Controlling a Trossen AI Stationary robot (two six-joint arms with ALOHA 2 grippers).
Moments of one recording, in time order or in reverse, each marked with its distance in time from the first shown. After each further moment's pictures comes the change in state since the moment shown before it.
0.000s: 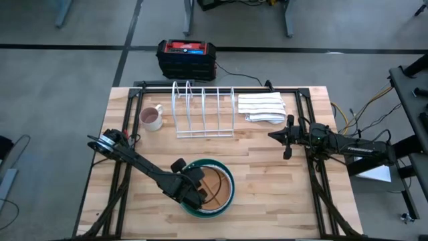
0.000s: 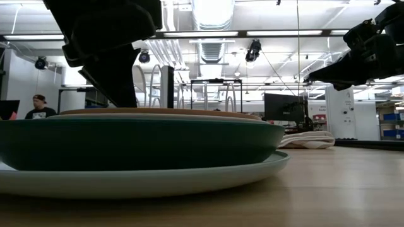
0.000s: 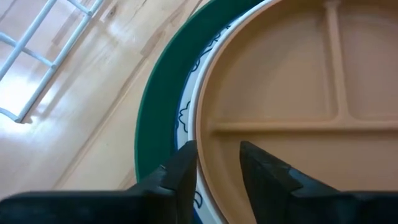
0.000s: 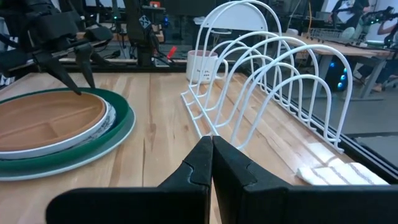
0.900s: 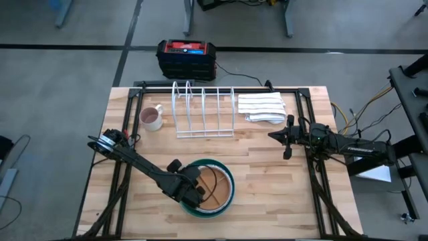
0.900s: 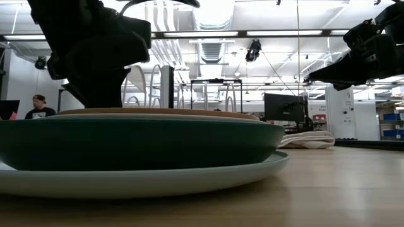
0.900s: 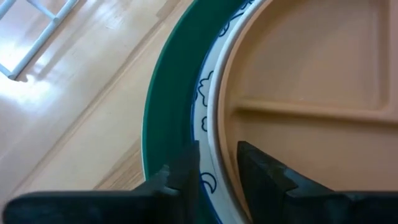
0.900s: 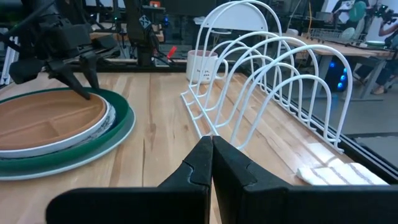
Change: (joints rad) left arm 0.000 0.000 -0.066 0.009 0.040 -0.134; right arm 0.000 0.000 0.000 0.000 0.000 -0.002
